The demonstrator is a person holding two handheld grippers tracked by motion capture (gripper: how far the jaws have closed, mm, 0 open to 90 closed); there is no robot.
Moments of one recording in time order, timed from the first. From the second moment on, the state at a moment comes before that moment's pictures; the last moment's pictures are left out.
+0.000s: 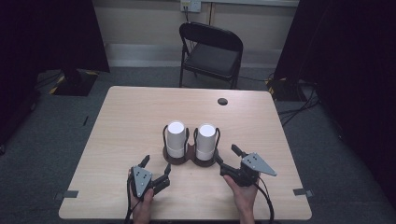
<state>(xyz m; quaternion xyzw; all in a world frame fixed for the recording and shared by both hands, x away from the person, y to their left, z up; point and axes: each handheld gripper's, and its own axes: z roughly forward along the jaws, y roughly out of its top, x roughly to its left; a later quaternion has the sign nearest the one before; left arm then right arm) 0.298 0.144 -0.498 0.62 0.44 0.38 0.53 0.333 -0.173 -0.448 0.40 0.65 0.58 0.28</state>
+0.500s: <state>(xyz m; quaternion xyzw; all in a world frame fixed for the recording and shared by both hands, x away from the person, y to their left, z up) 0.297 0.144 -0.498 0.62 0.44 0.38 0.53 0.347 -0.153 -0.427 0.37 0.66 0.59 0.28</state>
